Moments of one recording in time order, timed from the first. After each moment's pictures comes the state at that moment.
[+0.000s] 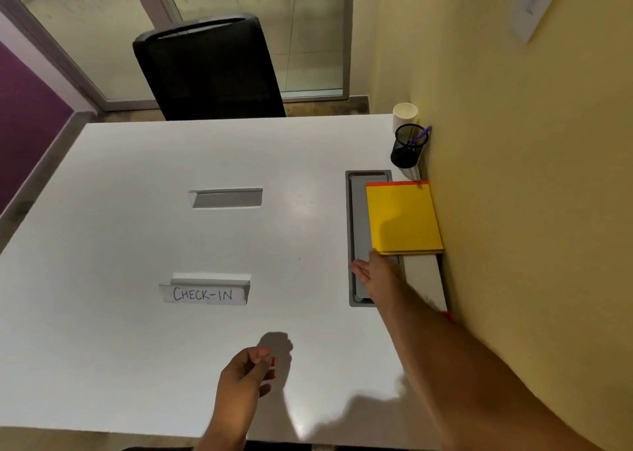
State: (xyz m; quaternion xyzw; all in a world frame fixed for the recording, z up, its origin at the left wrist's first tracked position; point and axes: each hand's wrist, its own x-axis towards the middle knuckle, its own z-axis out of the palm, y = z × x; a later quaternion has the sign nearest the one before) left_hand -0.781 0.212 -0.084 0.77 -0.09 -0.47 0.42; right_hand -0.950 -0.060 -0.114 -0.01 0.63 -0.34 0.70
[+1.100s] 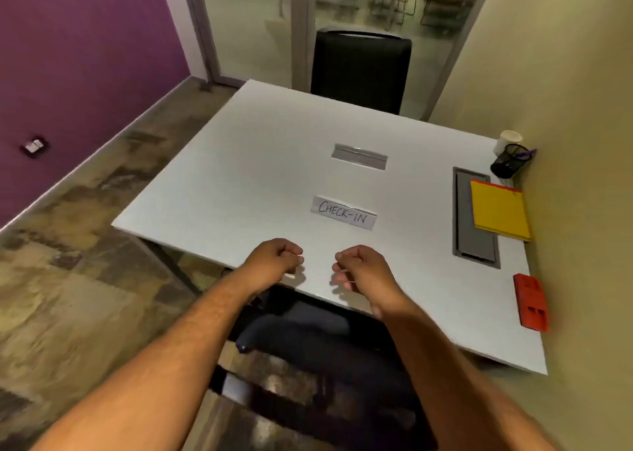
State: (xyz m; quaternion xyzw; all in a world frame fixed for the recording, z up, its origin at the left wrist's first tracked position) left_hand -0.565 0.431 0.015 0.74 -0.31 -0.45 0.38; right_hand -0.760 0.329 0.013 -0.54 0.51 -0.16 0.65
